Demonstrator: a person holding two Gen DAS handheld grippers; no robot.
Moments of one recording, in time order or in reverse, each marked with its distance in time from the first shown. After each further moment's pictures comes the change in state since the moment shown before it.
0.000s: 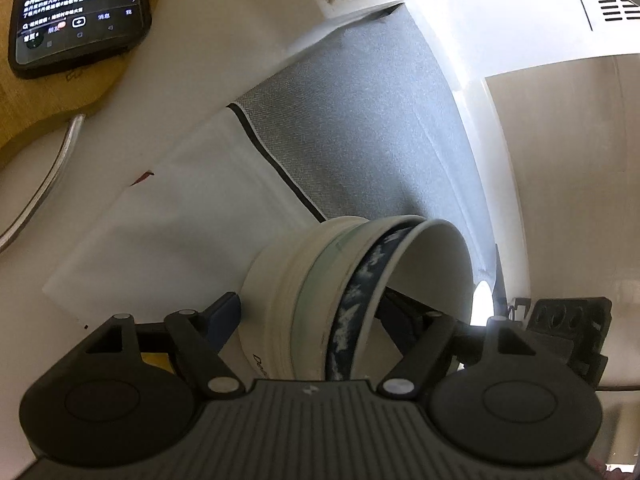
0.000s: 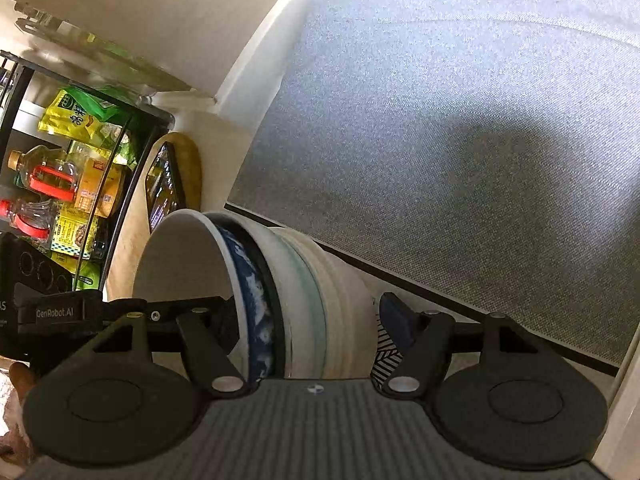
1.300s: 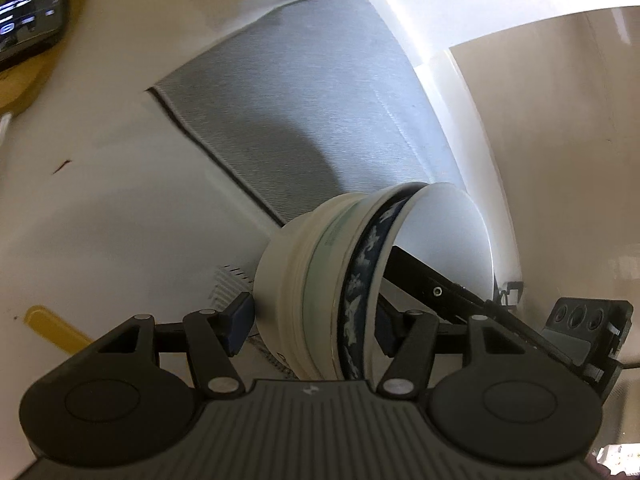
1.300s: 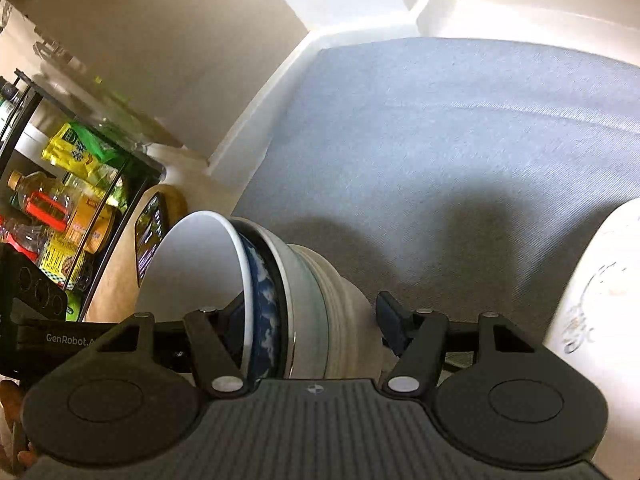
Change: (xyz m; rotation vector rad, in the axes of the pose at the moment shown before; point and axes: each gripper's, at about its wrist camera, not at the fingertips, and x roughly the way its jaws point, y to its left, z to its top) left arm 0.026 -0.043 -0.015 0.079 0.001 -0.029; right arm -0.038 -0.011 -0.005 -0.064 -0.210 -0.071
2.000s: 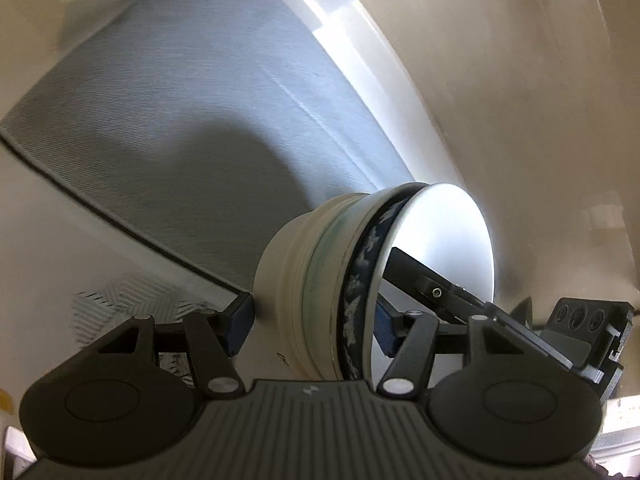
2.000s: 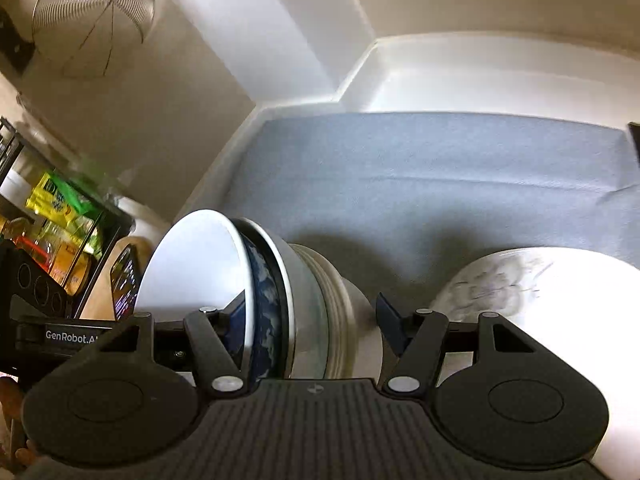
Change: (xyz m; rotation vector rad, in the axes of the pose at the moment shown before) left arm 0.044 -0.079 0.001 0.147 0.057 -0.095; right arm -0.074 -0.039 0.002 0.036 -0.140 -0.112
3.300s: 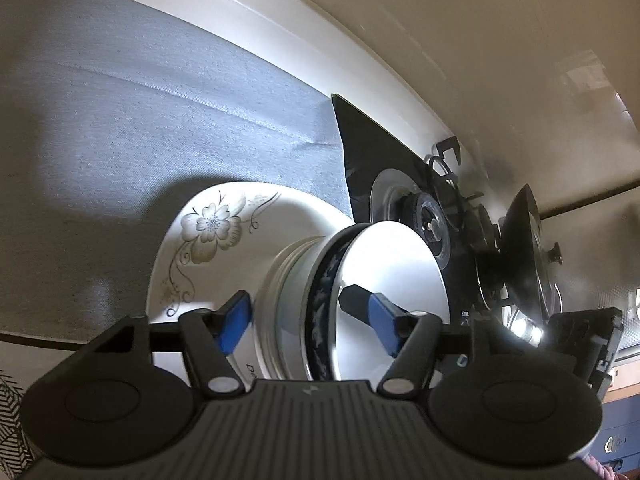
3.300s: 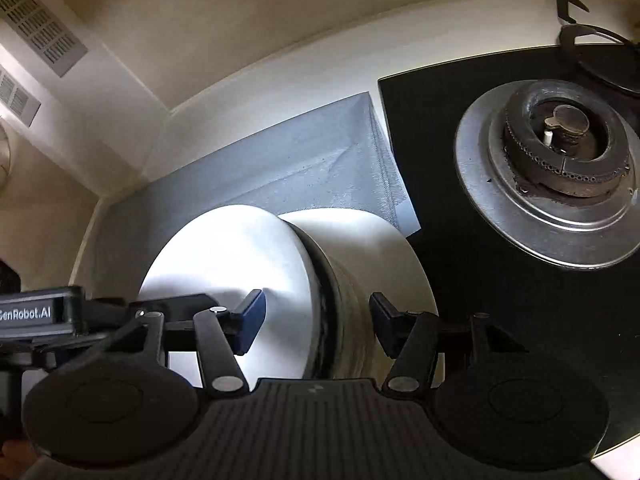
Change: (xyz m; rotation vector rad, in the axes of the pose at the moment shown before) left arm 0.148 -0.133 -0.018 0.336 0.180 -0.005; right arm -0.080 -0.134 -0.052 0.328 -0.144 -0.245
